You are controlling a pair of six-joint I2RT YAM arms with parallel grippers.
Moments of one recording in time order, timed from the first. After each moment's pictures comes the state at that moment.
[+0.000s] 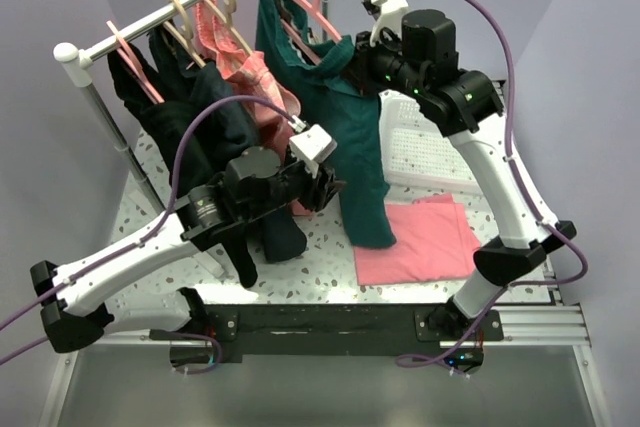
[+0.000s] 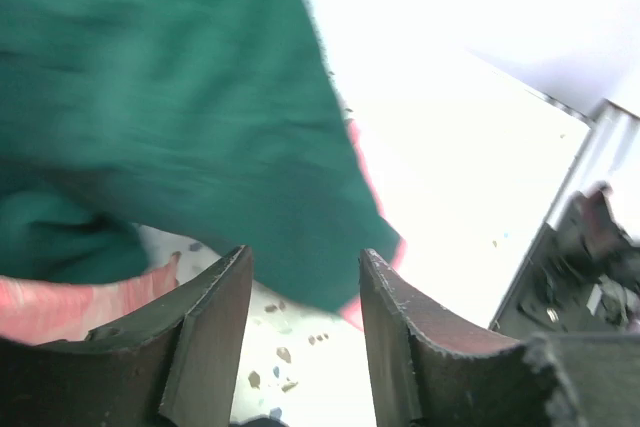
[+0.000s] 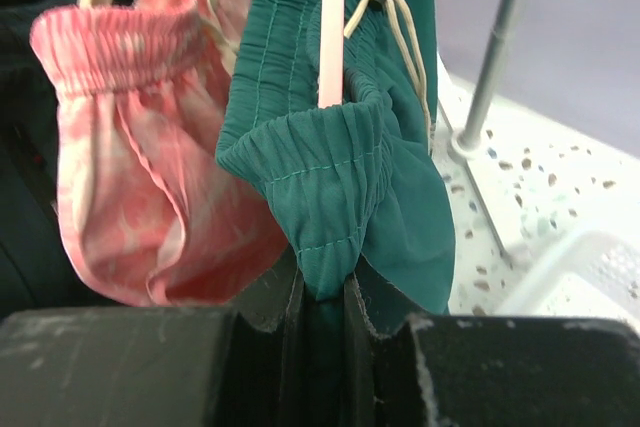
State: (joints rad) left arm -1.01 1.13 1.21 -0.31 -0.11 -0.09; right arm 0.59 1.67 2.21 -0.83 -0.06 0.14
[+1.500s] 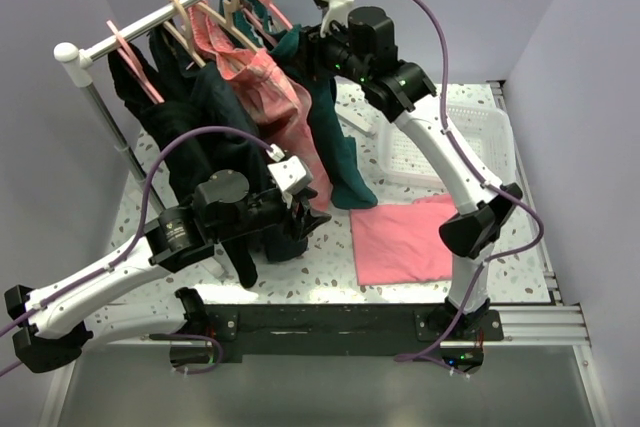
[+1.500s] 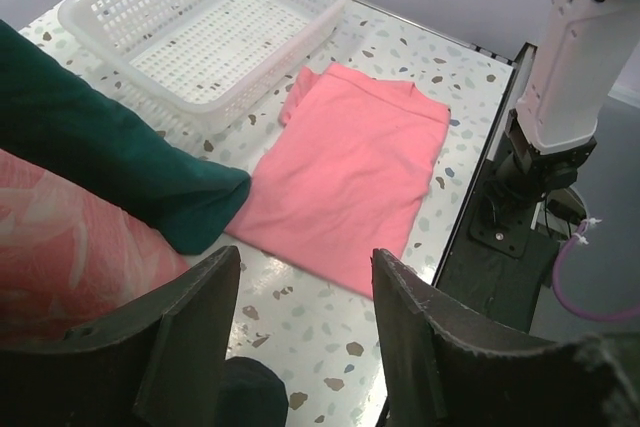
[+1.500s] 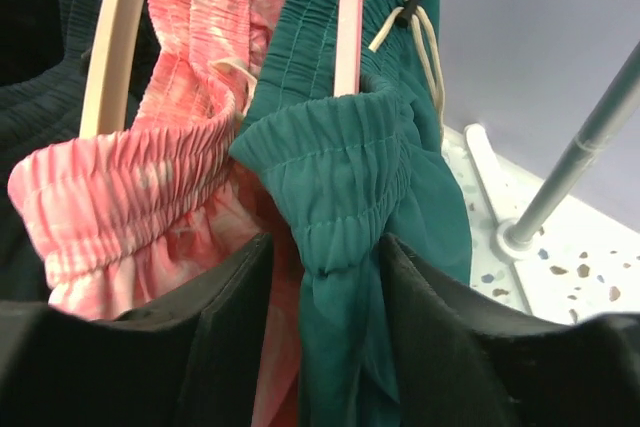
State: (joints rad) left arm -1.02 0.92 1.05 -0.35 0.06 -0.07; right arm 0.64 1.94 2.32 -0.56 -0.09 0.13
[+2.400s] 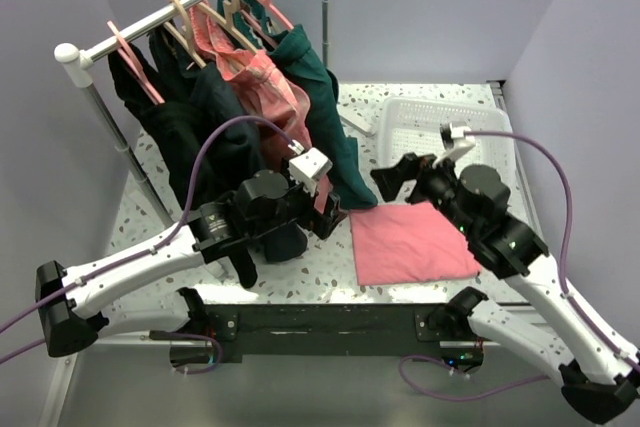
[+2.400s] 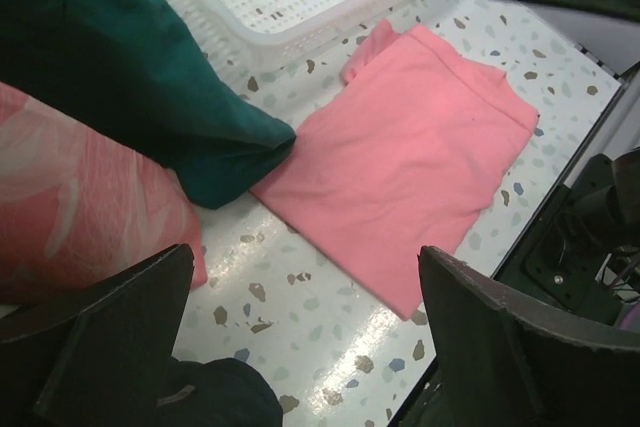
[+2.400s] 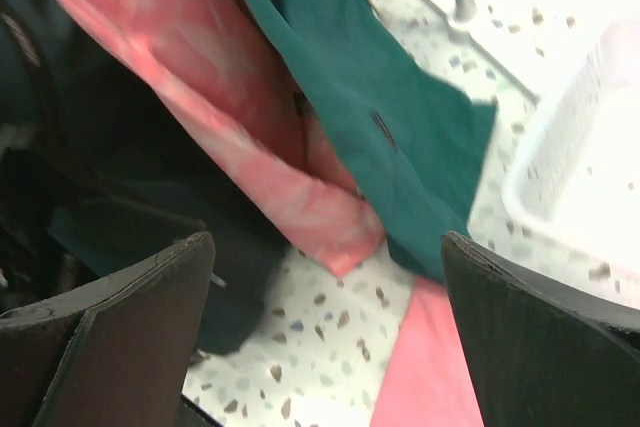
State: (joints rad) left arm -1.02 1.08 0.98 -0.25 -0.13 -0.23; right arm 0.64 0.77 0.96 -0.35 0.11 0.44
